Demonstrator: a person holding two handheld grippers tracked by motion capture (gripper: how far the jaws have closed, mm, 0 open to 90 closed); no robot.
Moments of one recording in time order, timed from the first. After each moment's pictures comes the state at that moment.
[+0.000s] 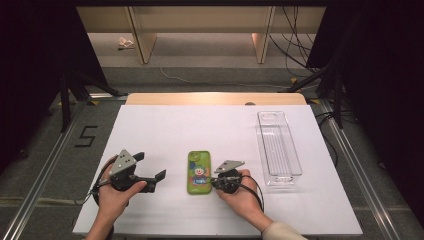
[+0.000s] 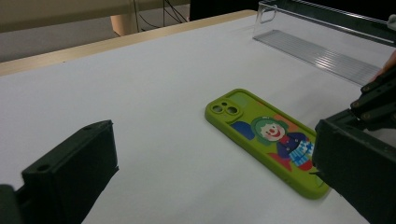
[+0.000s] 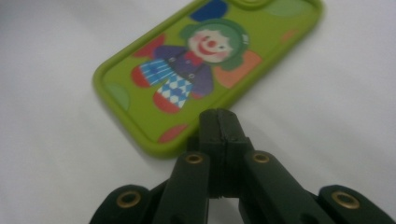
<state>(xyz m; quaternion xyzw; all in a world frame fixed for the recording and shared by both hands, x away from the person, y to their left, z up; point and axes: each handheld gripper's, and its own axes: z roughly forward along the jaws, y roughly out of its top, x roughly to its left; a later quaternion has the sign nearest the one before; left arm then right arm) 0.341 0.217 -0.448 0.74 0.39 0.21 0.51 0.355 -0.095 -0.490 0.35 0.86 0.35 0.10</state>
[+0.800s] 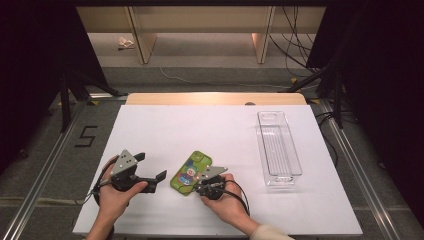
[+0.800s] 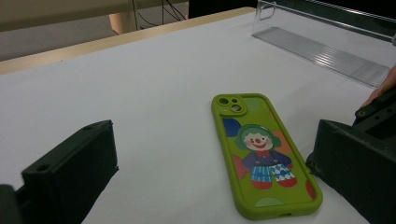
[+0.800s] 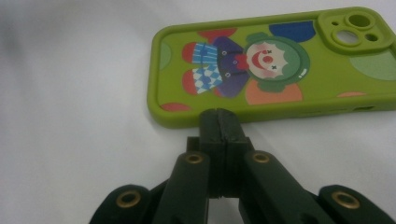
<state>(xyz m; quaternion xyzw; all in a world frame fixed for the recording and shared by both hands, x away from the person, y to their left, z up) 0.341 0.216 -0.449 0.74 0.38 0.21 0.51 0.346 -0.058 -0.496 0.30 0.87 0.38 0.09</state>
